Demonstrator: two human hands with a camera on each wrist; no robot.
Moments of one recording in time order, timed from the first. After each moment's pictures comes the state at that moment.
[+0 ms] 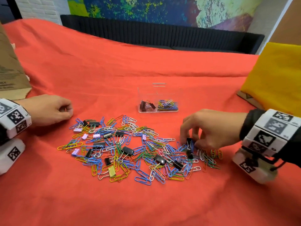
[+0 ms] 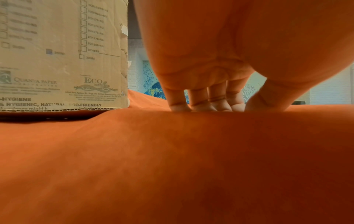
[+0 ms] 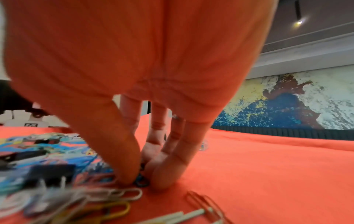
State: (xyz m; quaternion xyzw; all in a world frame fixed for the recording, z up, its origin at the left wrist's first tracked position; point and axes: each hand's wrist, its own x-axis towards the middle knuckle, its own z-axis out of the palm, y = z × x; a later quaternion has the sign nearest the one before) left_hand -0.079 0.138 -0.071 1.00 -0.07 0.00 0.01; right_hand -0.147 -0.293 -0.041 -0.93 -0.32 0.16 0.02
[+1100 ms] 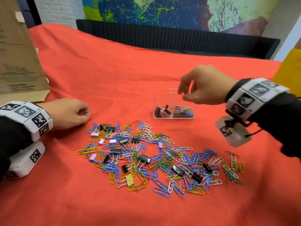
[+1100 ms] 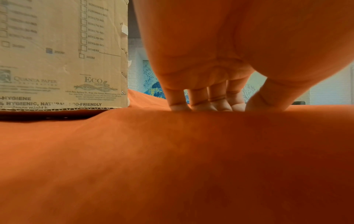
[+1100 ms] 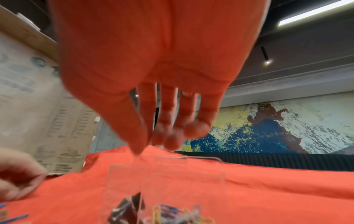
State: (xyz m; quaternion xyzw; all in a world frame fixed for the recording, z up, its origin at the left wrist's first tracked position) left_hand -0.080 0.138 -0.069 1.00 -0.09 -0.02 0.00; right_hand -0.069 -0.240 0.013 -0.95 -0.27 -0.11 0.08
